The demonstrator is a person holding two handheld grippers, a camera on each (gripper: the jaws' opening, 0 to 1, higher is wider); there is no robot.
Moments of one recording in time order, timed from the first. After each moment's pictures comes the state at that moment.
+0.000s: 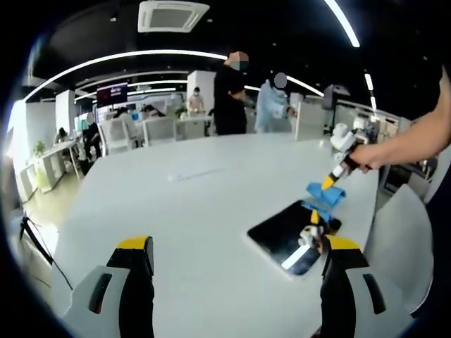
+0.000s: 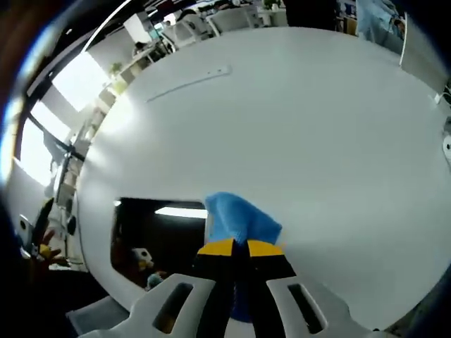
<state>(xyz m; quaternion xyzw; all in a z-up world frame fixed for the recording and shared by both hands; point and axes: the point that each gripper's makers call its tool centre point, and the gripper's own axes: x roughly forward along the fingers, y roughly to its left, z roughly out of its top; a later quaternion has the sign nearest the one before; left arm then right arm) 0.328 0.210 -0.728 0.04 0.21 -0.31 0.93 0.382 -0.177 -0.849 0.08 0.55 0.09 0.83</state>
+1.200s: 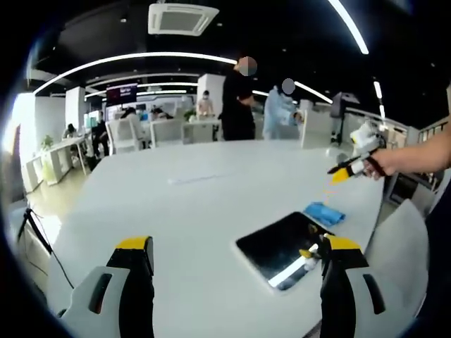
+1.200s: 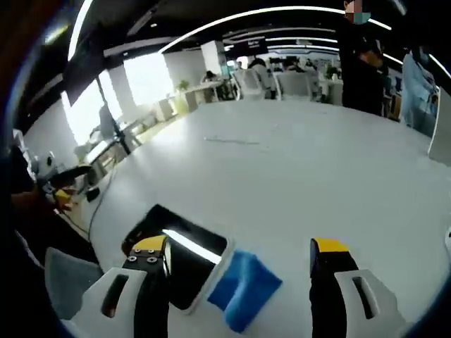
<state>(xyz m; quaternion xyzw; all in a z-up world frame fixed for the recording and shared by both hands) 0.313 0.176 -0.713 0.02 0.20 -0.28 0.94 0.389 -0.171 -0.745 -0.03 0.31 0.27 0.91</state>
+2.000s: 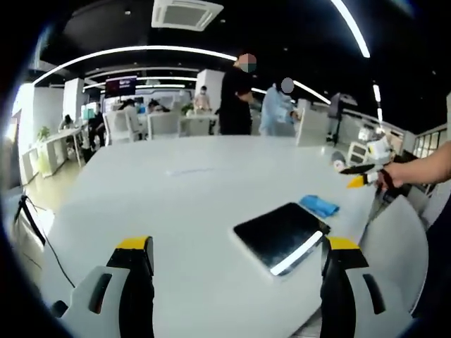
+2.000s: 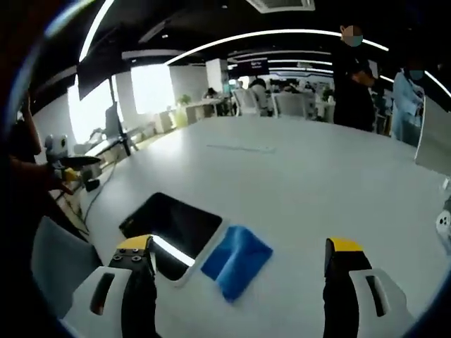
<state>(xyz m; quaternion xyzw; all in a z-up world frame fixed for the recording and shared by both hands) 0.306 0.196 -0.733 0.01 0.22 -0.31 0.92 0.337 -0.200 -0.767 -0.03 0.27 0.23 0.93</state>
